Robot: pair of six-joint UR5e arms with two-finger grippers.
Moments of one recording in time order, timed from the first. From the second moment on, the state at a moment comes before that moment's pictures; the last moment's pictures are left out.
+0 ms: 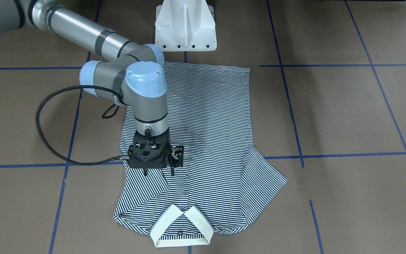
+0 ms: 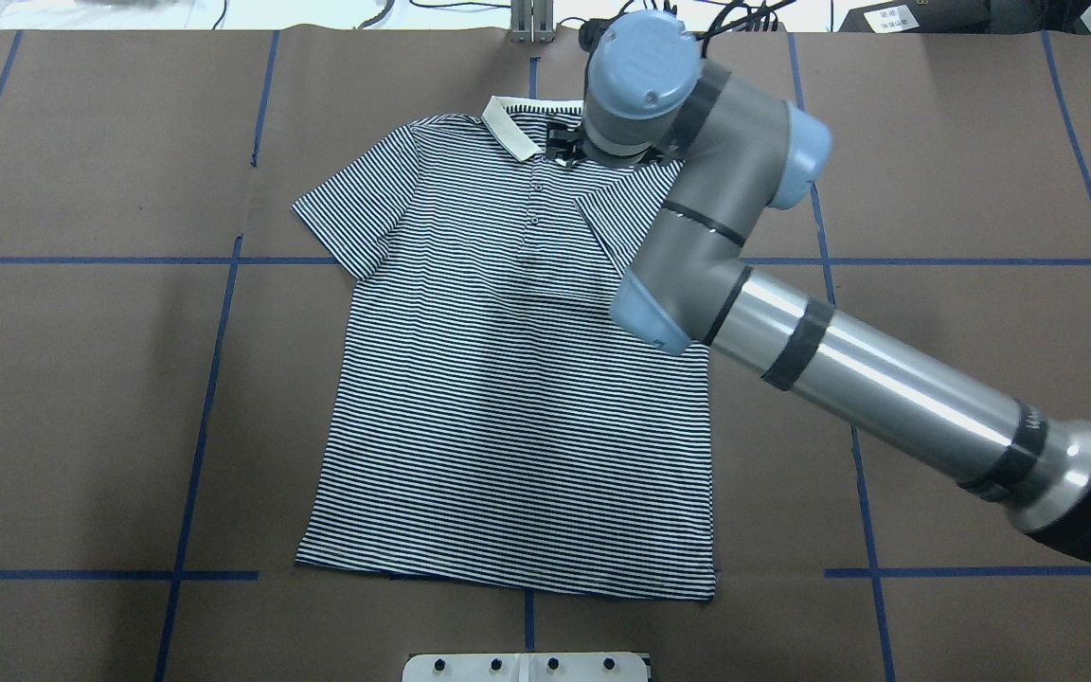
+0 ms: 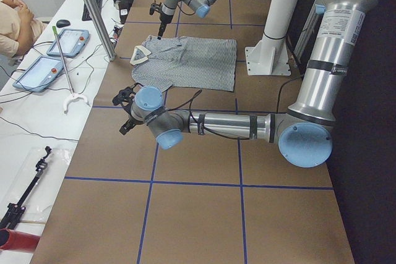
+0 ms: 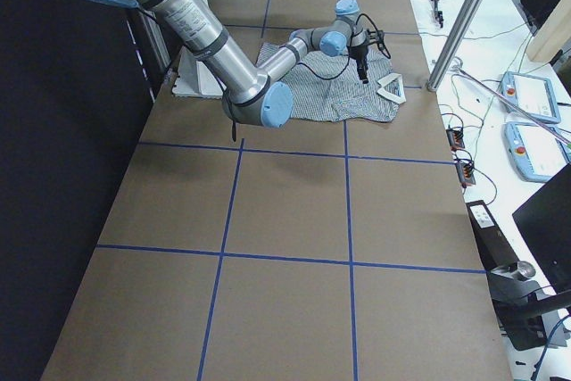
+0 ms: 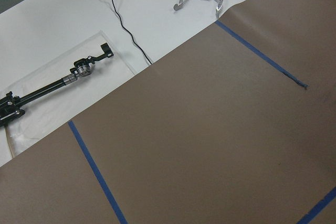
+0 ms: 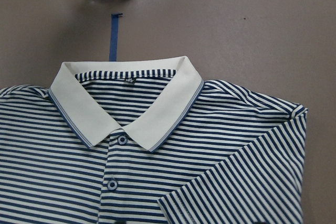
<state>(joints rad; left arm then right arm) -1.32 -1.80 -1.36 -2.54 -2.30 -0.33 0.75 -0.73 1.34 -1.32 1.75 1.10</state>
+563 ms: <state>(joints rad) -0.99 -1.95 -1.34 -2.53 -1.99 -0.92 1.00 -1.12 1.68 -1.31 2.10 0.70</state>
